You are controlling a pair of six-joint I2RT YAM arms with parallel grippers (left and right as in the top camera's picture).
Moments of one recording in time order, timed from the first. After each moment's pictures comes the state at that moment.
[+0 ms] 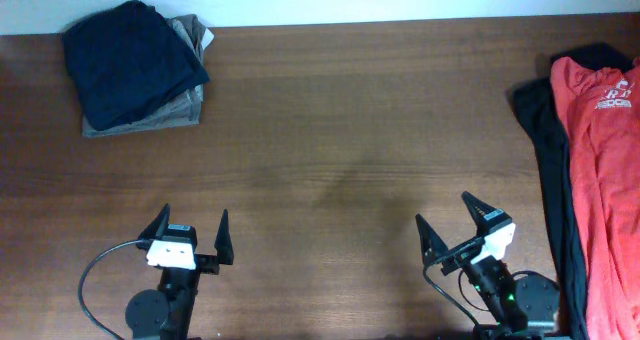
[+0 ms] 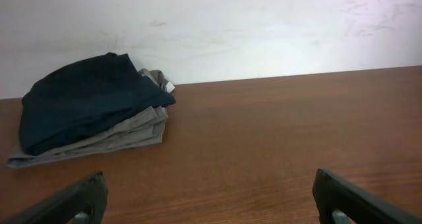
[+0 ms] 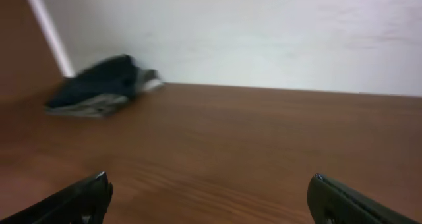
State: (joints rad) left arm 0.07 0.01 0.02 -0.06 0.20 0.03; right arm -0.09 0.02 0.01 0.01 -0.54 0.13
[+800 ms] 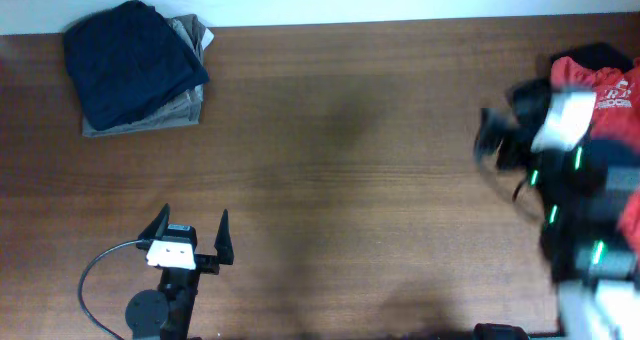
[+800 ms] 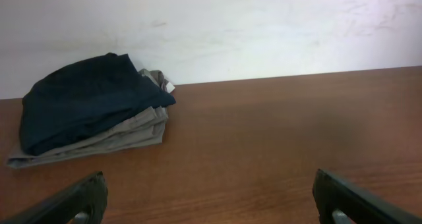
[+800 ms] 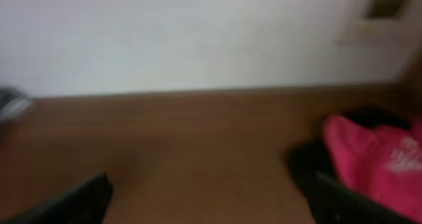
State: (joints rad) left arm 0.07 0.01 0.02 -0.06 0.20 0.03; right arm -0.15 0.99 1.04 -0.43 -0.13 0.00
